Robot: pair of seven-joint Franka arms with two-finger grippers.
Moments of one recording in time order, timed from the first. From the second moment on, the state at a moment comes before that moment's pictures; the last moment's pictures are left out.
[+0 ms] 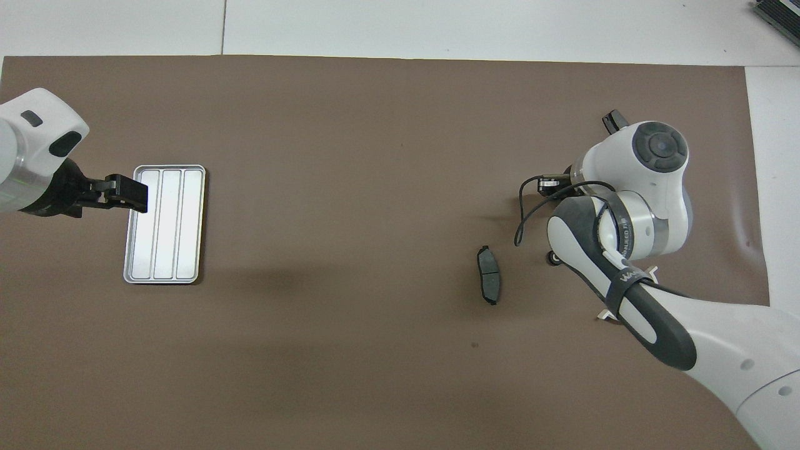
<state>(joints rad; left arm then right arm) -0.08 0.01 0.00 -1.76 0.01 1.74 -0.10 0.06 0.41 0.00 -1.90 0.04 2.39 0.14</state>
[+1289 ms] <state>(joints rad) -0.05 0.14 0.00 -1.83 0.01 1.90 -0.10 0.04 0.04 -0.05 -1.66 0.03 1.84 0.13</state>
